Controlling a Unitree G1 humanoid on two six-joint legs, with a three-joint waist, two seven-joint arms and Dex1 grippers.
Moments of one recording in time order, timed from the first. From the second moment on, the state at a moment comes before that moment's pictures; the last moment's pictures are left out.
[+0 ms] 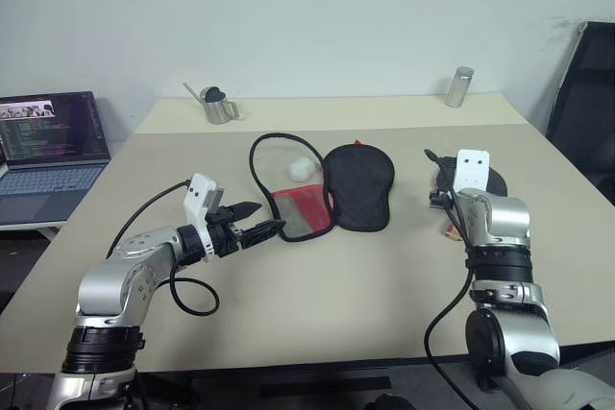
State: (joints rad) left arm -0.40 0.63 0.16 -0.06 -0.57 0.71 -0.84; right arm -0.89 -0.18 -0.32 0.26 0.05 1.10 -0.30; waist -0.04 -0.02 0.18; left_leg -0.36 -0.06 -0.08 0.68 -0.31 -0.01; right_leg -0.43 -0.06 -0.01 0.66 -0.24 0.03
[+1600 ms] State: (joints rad) left arm -0.41 0.63 0.15 -0.04 -0.57 0.71 -0.82; right arm -1.21 -0.01 -0.33 0.50 0.16 0.93 -0.38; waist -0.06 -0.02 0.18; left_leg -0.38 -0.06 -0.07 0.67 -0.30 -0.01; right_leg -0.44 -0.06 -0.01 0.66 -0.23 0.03
